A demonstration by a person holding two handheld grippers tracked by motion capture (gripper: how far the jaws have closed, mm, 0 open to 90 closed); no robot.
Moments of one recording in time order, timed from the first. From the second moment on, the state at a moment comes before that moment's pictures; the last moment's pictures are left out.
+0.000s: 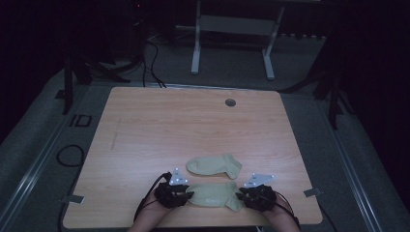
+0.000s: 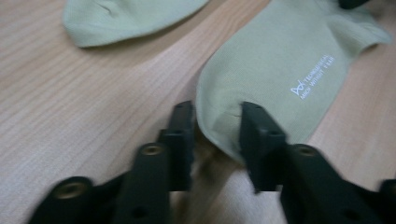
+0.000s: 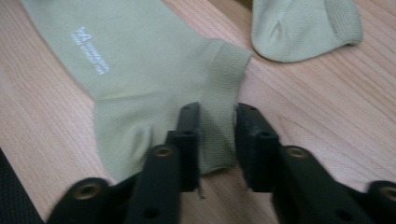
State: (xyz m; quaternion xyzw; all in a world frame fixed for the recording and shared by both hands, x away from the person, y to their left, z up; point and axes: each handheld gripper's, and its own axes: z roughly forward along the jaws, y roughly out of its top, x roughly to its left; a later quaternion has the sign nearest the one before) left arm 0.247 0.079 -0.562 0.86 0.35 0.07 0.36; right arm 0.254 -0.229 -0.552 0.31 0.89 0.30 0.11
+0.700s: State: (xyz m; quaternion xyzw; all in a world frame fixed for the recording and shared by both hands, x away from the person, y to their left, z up) left arm 0.252 0.089 -0.520 0.85 0.36 0.11 0.38; right arm 0.256 -0.226 -0.511 0.30 0.88 0.34 0.14
